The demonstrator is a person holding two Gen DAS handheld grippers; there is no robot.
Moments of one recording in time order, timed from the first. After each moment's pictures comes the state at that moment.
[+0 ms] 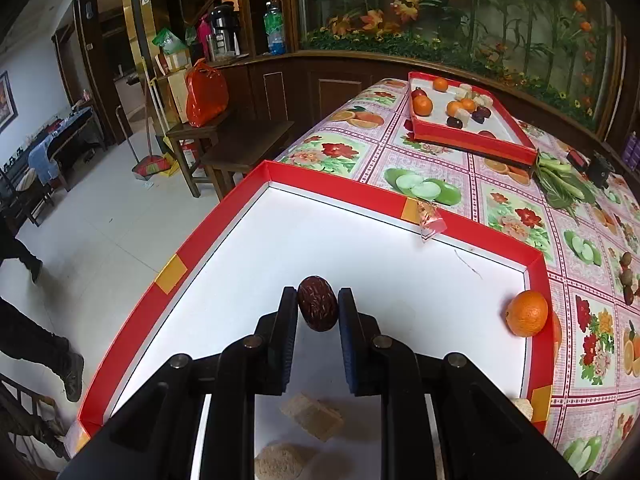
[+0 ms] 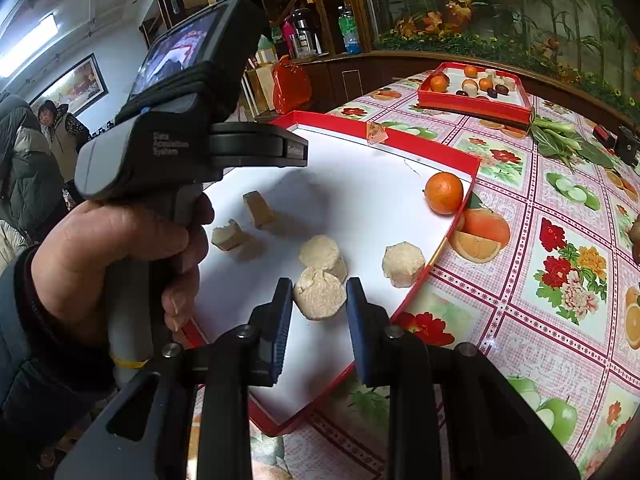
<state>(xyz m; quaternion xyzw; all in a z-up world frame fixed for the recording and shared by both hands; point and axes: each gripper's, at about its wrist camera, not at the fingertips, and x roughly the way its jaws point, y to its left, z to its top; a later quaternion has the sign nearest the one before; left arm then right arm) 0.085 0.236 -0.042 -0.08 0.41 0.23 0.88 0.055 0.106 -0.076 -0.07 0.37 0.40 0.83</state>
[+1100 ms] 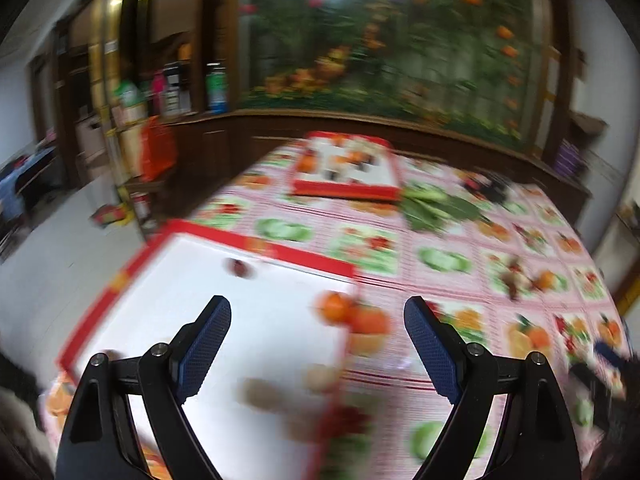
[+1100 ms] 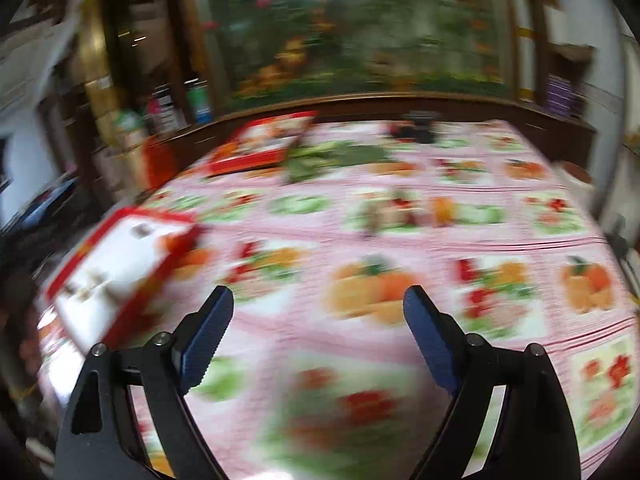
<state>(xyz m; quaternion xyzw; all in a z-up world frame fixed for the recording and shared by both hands) 0.059 0.094 0.015 -0.06 0.32 0.13 0.94 0.099 -0.146 -0.035 0.02 0.32 0.16 0.93</state>
